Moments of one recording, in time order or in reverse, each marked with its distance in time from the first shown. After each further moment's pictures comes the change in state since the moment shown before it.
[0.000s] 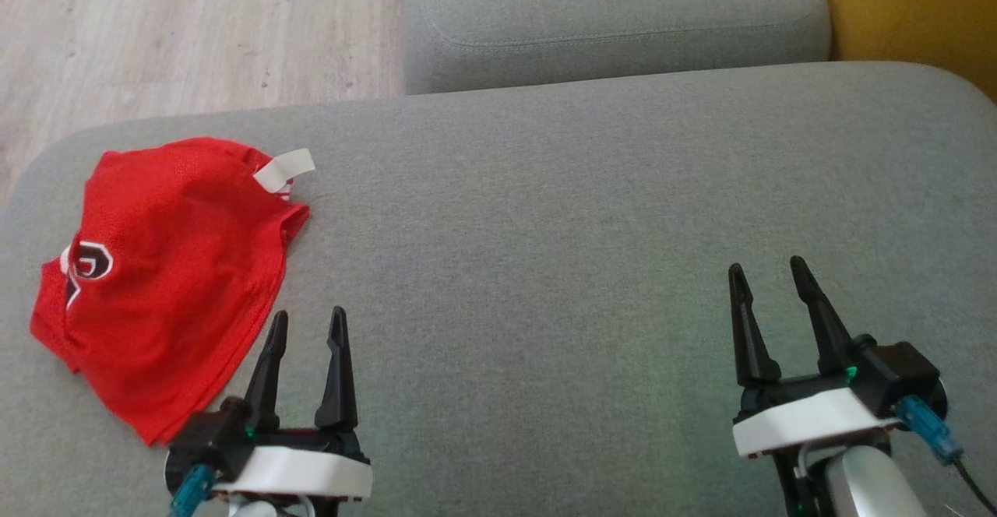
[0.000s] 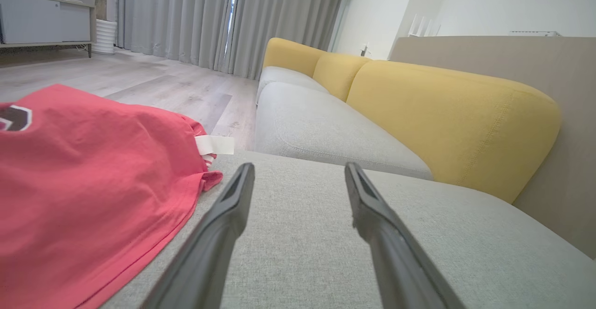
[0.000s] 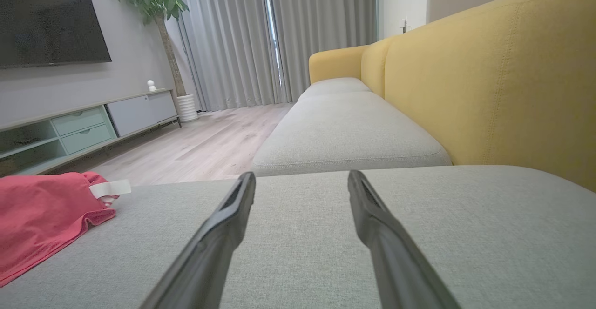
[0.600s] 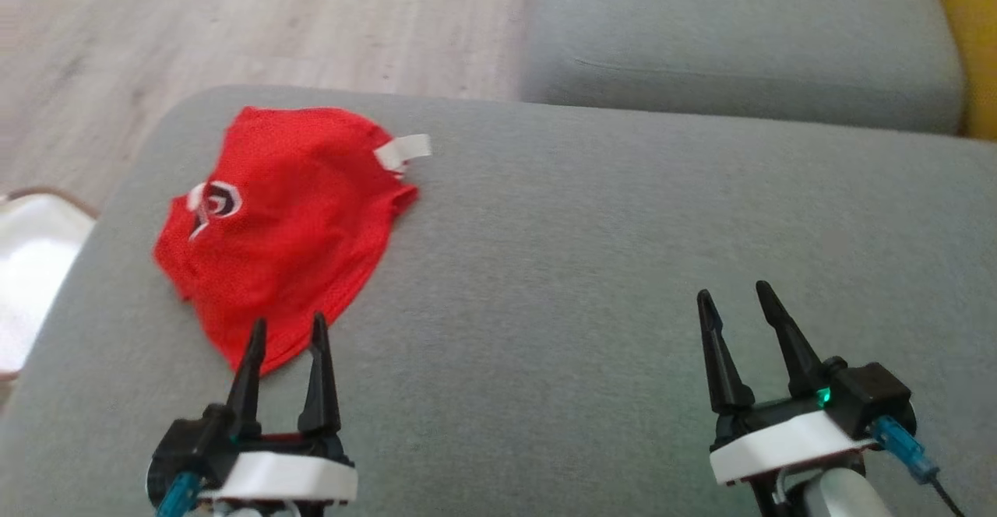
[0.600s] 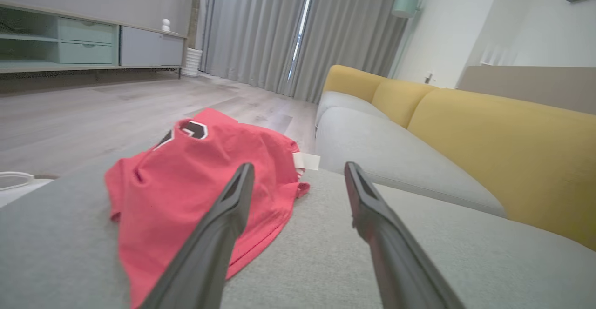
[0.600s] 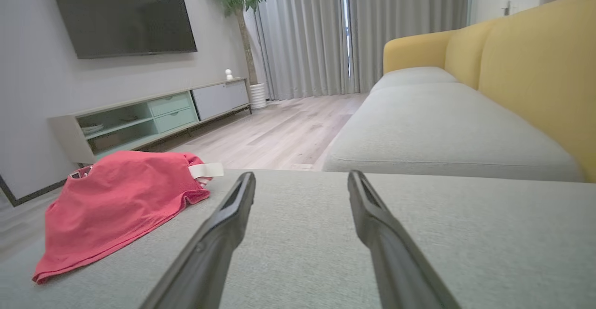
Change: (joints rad) left arm 0.014 0.000 0.040 -0.006 0.015 0.013 0.000; right arm 0.041 -0.001 0.073 -0.008 0.039 0.000 0.000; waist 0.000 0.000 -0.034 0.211
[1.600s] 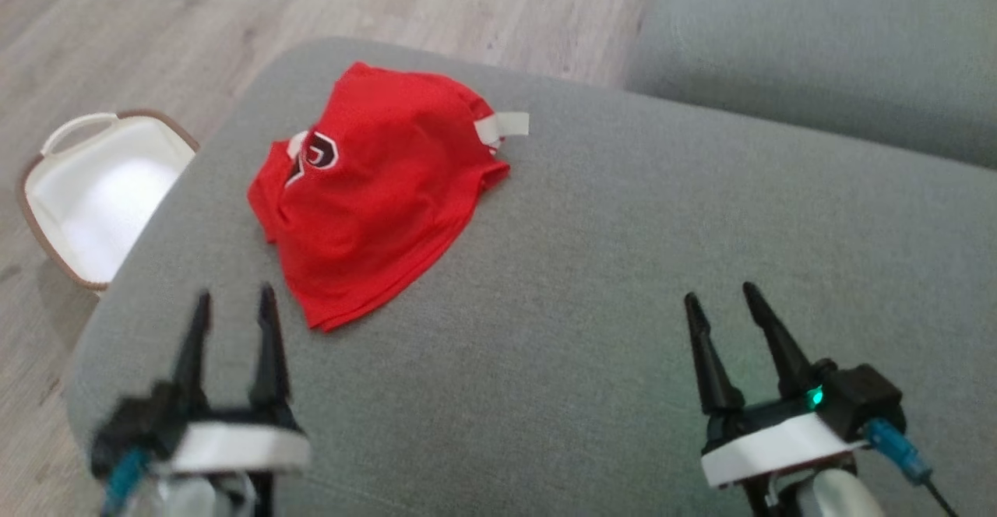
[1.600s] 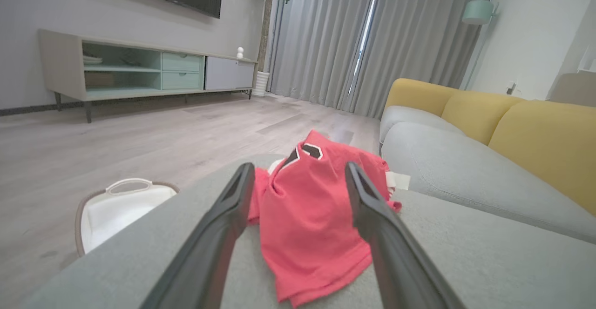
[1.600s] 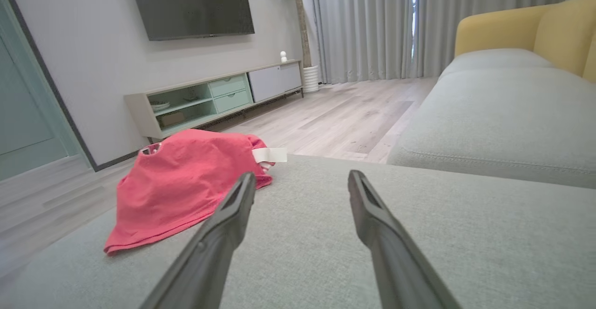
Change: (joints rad) left arm -0.012 0.013 0.101 -0.007 0.061 -0.026 0.000; right arm 0.011 0.000 0.039 -0.013 0.014 0.000 0.000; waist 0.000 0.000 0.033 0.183
